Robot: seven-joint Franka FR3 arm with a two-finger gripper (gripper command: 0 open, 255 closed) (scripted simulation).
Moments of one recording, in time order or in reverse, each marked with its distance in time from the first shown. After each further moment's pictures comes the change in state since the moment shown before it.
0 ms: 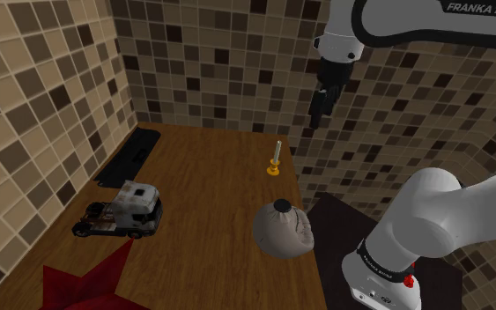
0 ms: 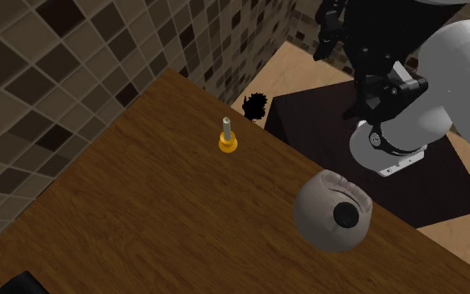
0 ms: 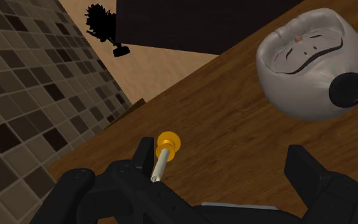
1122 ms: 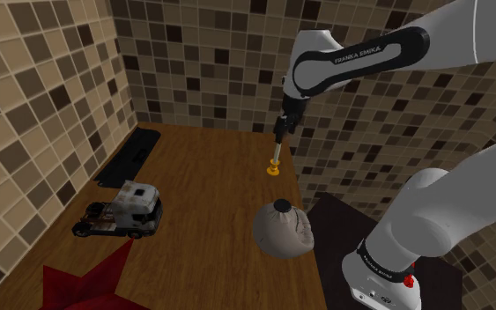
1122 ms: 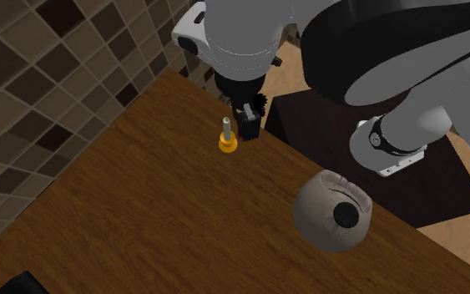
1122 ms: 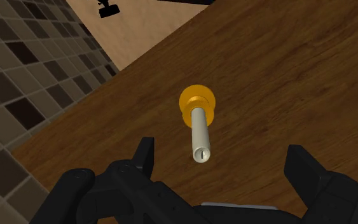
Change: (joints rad) arm -0.026 0.411 -0.142 -0.071 0.005 0.538 -0.112
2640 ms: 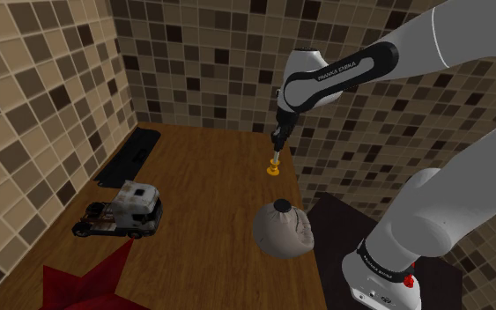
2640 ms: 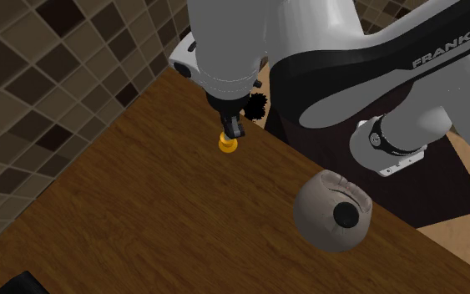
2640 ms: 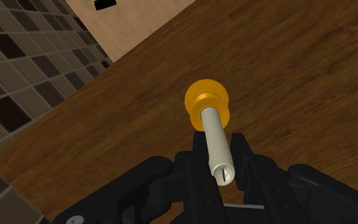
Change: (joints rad) arm 0.002 0.123 -0.021 -0.030 0.016 0.160 -0.024
